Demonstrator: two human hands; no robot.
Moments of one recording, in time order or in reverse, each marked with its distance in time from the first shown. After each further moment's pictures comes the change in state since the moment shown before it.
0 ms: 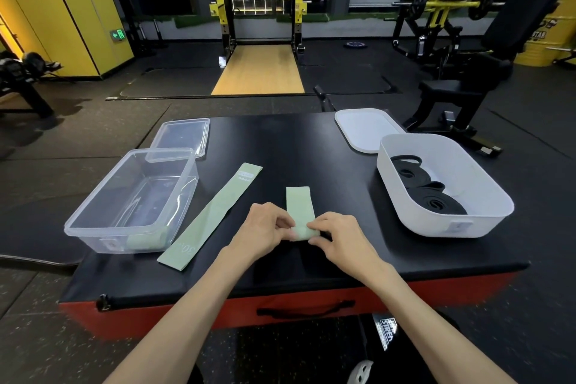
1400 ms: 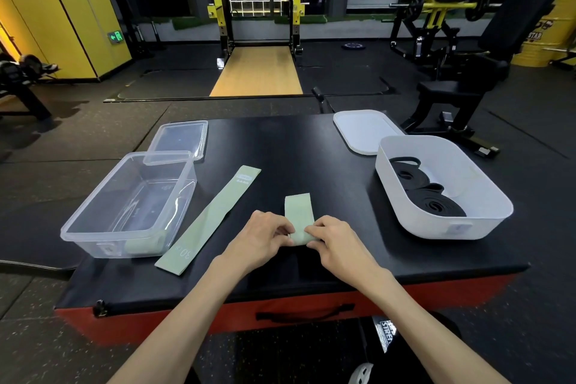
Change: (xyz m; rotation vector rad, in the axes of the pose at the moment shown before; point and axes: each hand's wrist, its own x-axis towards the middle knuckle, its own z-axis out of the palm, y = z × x) left_hand -0.007 -0.006 0.000 0.063 -0.020 0.135; right_hand -0.003 -0.004 0.005 -0.104 -0.009 -0.055
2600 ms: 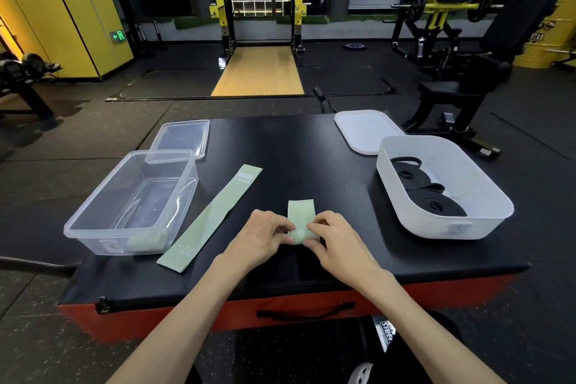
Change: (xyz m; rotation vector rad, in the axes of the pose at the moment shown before) left_hand 0.001 -0.002 0.002 0.018 0.050 0.016; right_hand -0.005 -0.007 -0.003 -0.010 0.017 0.030
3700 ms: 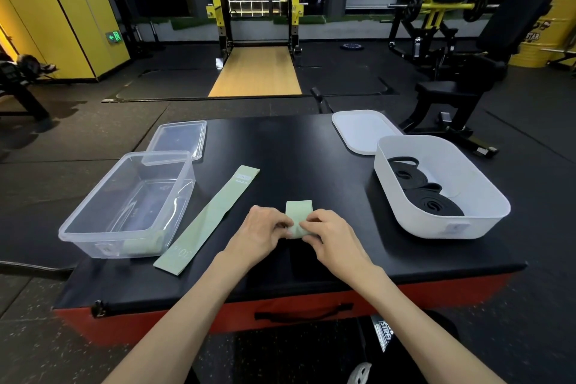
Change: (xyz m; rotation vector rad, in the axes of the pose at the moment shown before) left_hand 0.010 -0.001 0.002 0.067 0.076 0.094; right_hand 0.011 0.004 0.008 0.014 0.090 -0.064
